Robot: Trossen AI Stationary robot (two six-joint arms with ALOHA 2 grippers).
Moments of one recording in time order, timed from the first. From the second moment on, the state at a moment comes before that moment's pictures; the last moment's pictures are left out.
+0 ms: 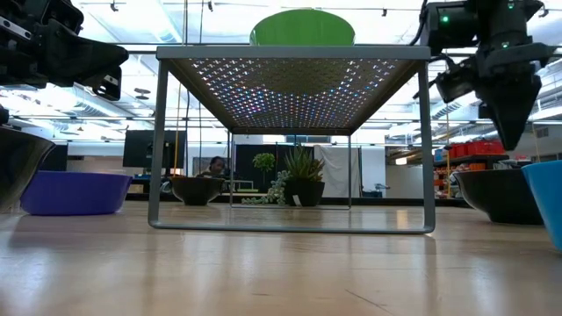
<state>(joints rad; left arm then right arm) -0.09 0.01 0.01 0.08 0.02 -0.02 -0.17 1.10 0.80 -1.20 -0.14 0.38</state>
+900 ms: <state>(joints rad) -0.09 0.01 0.01 0.08 0.02 -0.02 -0.17 1.10 0.69 -1.04 -0.14 0.56</state>
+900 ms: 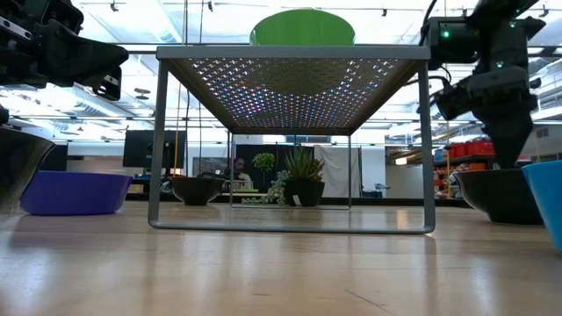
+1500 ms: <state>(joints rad) -0.09 0.01 0.01 0.08 0.02 -0.02 -0.17 1.10 0.61 -0.96 -0.15 0.54</state>
